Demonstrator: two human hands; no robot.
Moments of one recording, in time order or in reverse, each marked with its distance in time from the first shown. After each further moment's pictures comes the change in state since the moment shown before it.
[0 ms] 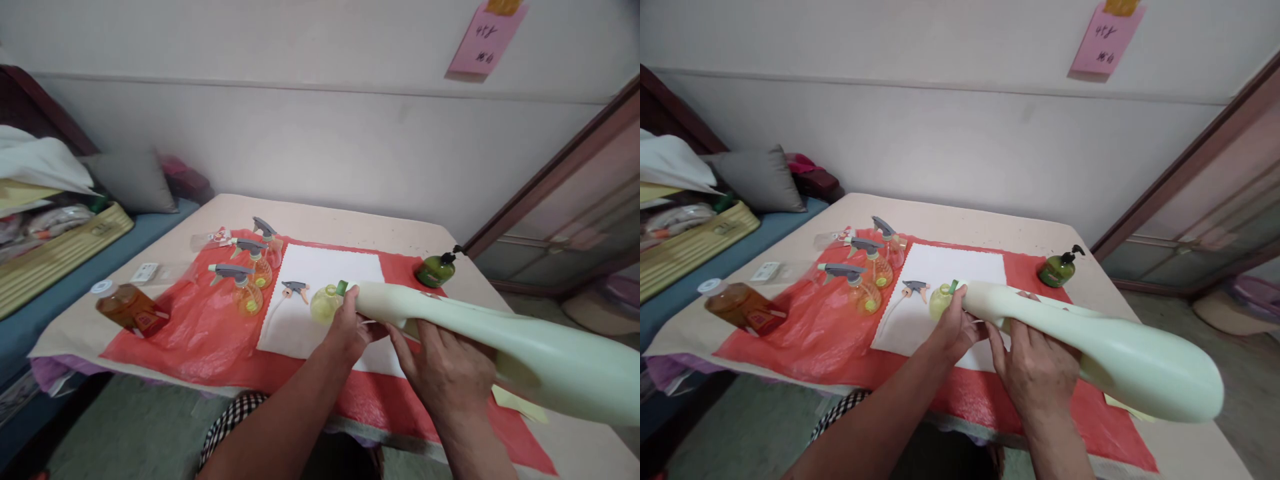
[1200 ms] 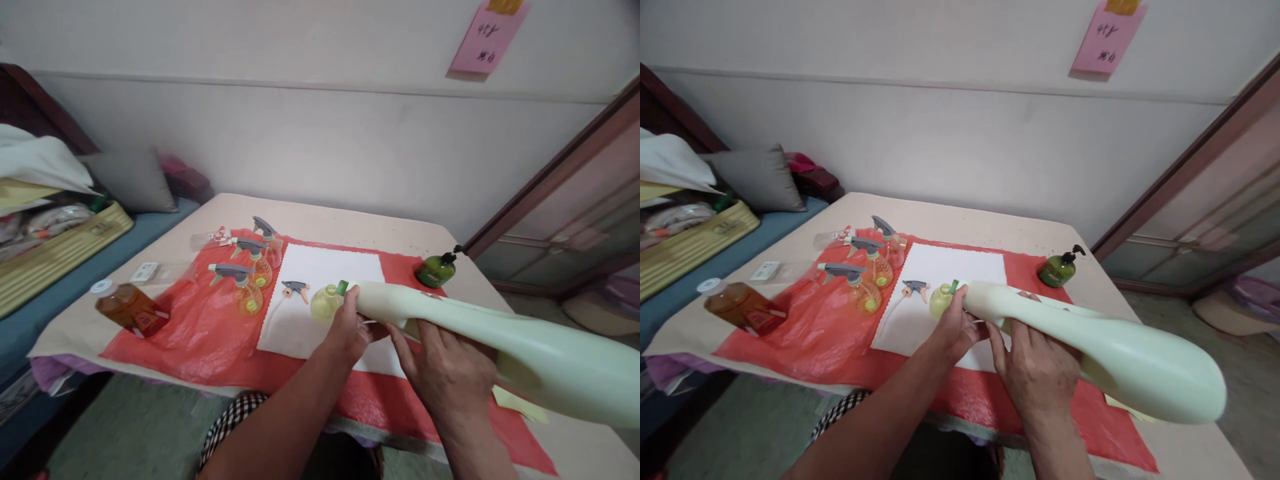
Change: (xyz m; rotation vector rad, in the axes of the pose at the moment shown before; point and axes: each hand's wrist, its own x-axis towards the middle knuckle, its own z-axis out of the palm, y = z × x) left_hand -0.001 0.001 0.001 -0.011 0.003 -0.002; right_hand 0.001 -0.001 0.000 -0.005 0.021 -0.007
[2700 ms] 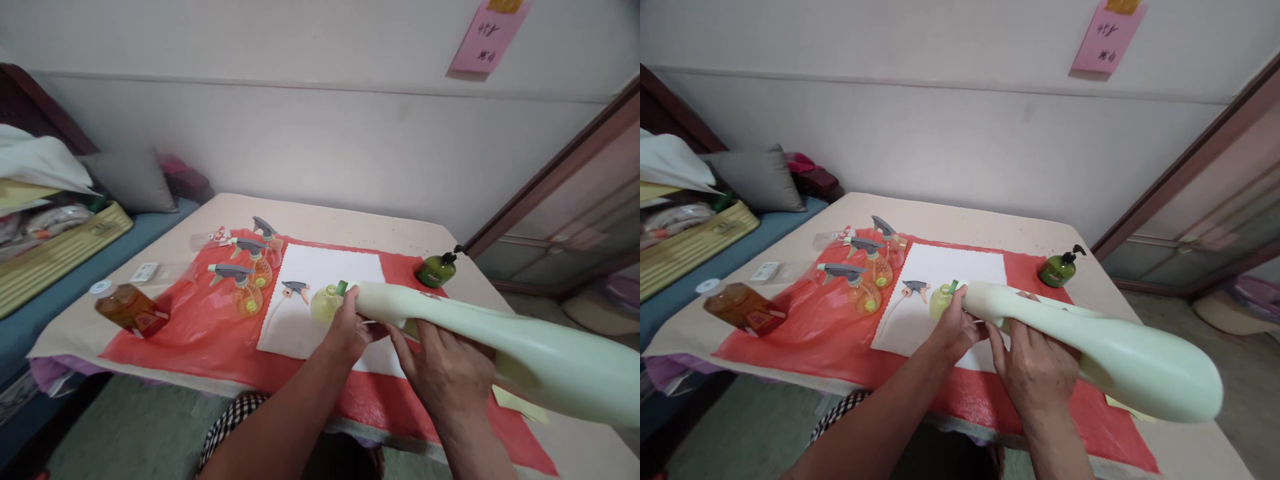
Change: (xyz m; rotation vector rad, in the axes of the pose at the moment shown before) left_hand 0.002 0.000 -0.002 -0.007 -0.003 0.001; right_hand 0.000 -0.001 0.001 0.001 -0.020 0.008
